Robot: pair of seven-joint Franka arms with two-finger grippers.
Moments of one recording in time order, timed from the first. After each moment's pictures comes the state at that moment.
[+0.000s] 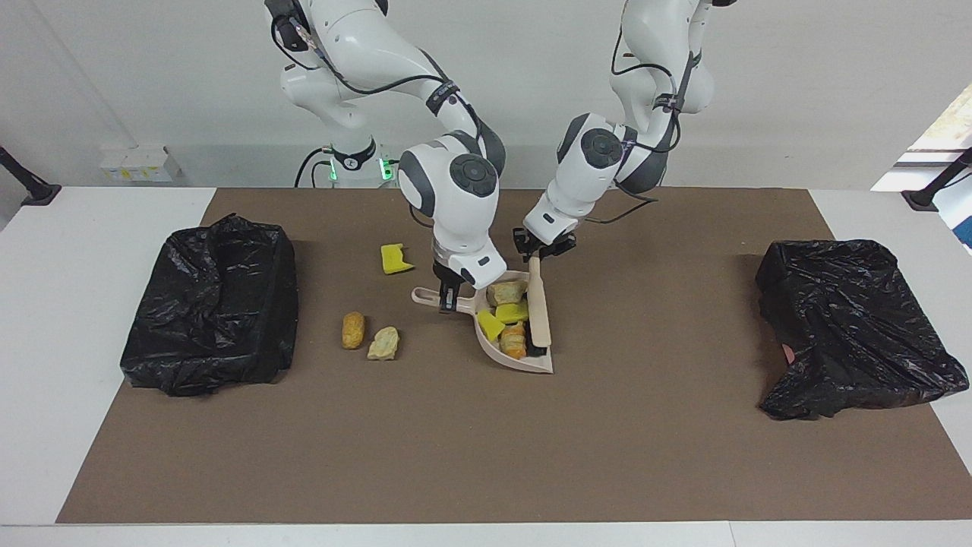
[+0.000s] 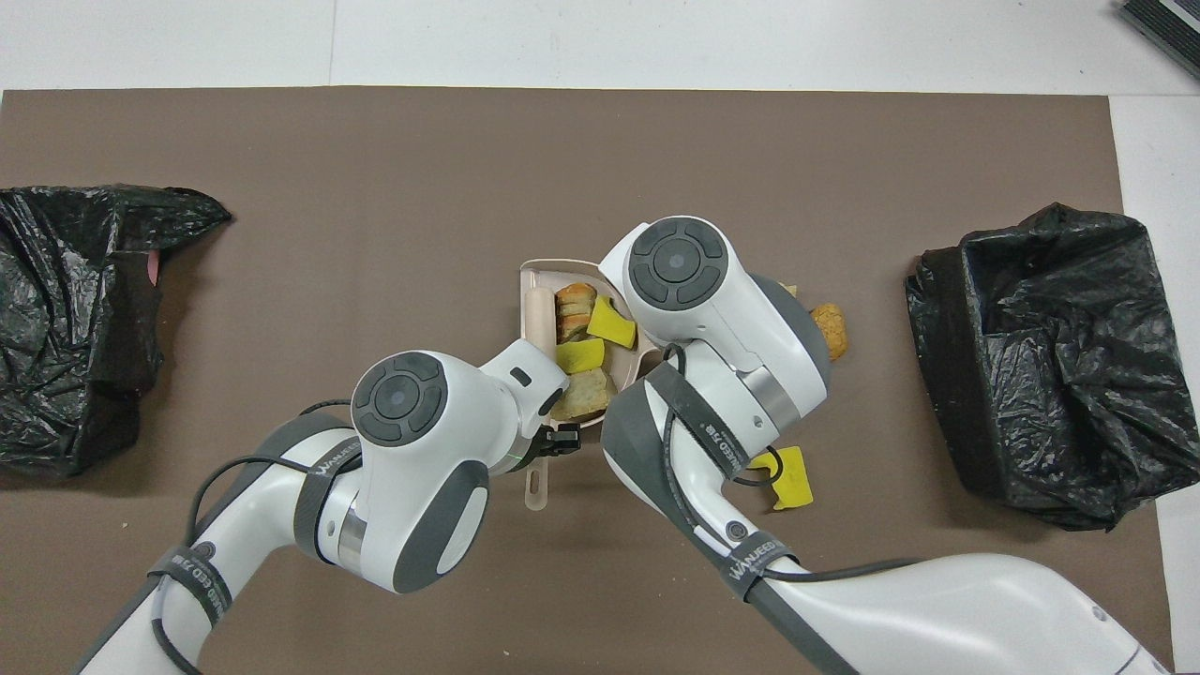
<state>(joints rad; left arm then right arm) -0.52 0.09 -0.09 -2.14 -0.31 2.23 -0.43 0.33 0.40 0.20 -1.65 -0.25 1.96 -0.89</state>
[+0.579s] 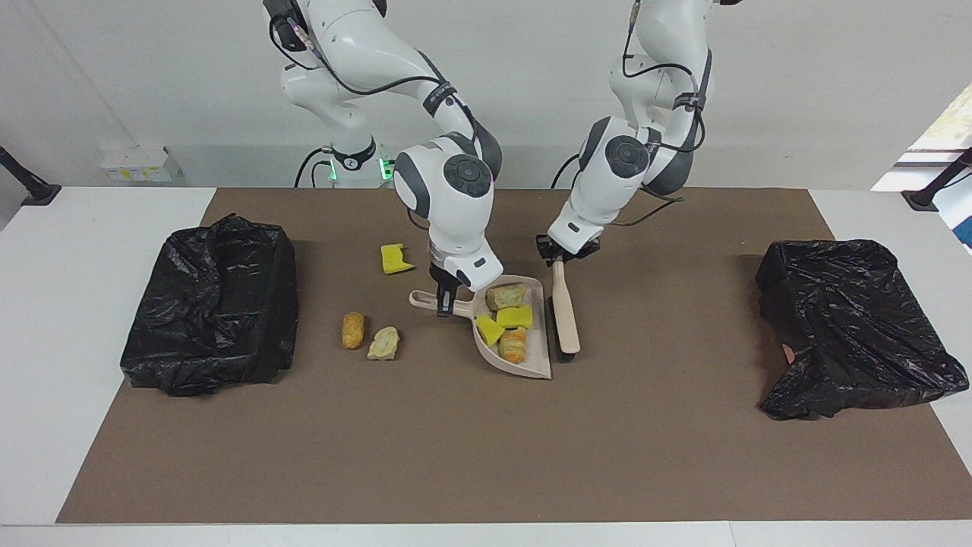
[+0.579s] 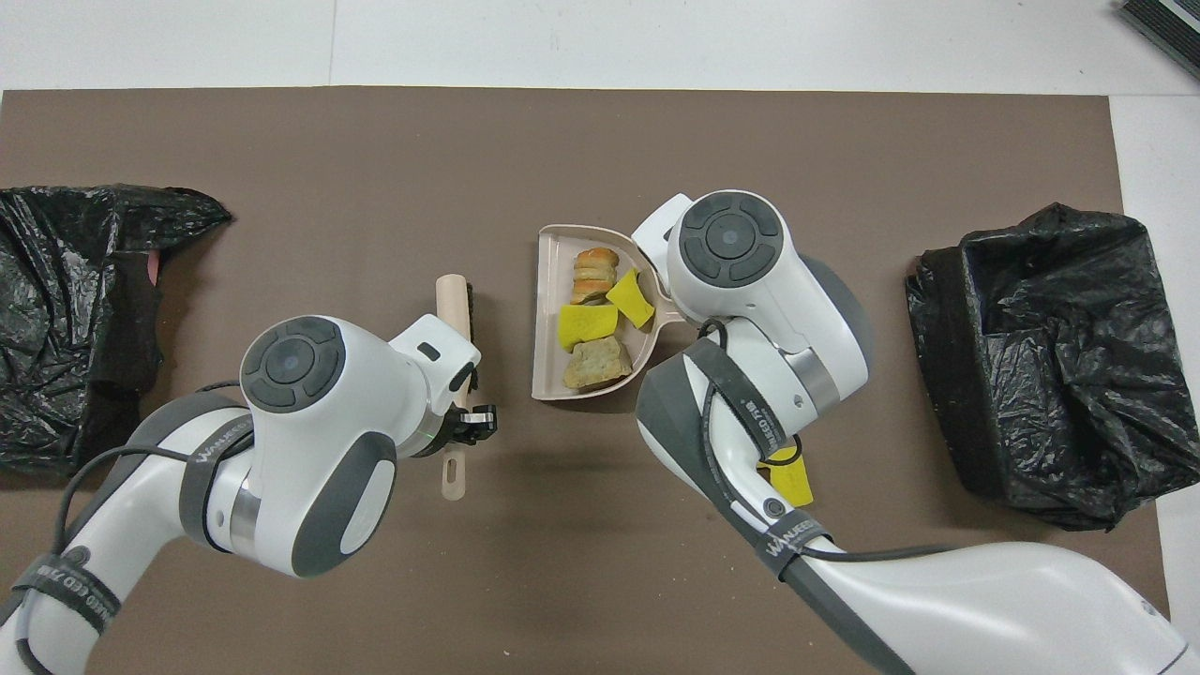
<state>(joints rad) -0.43 -0.01 -0.09 -2.19 -0.19 2.11 -0.46 0.26 0.38 0.20 -1.65 -0.25 2.01 -0.90</state>
